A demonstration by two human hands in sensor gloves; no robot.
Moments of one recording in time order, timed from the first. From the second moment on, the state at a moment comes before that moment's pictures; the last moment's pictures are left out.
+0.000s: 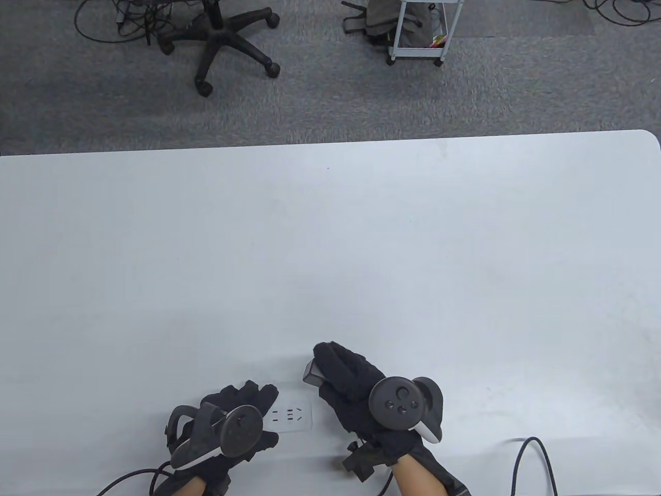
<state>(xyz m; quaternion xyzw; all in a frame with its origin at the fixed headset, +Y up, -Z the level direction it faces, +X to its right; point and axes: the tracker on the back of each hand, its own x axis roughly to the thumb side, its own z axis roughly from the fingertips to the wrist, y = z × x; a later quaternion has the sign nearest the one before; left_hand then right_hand) -0.174 -0.747 -0.030 -0.15 -0.17 0.07 0.97 0.070 -0.719 -0.075 0.19 0.06 0.90 0.39</state>
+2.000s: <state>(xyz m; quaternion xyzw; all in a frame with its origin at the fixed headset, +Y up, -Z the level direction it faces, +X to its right) -0.267 -0.740 -0.038 -0.07 0.01 0.05 1.00 0.151 -0.759 -0.077 0.00 0.14 0.97 0.18</state>
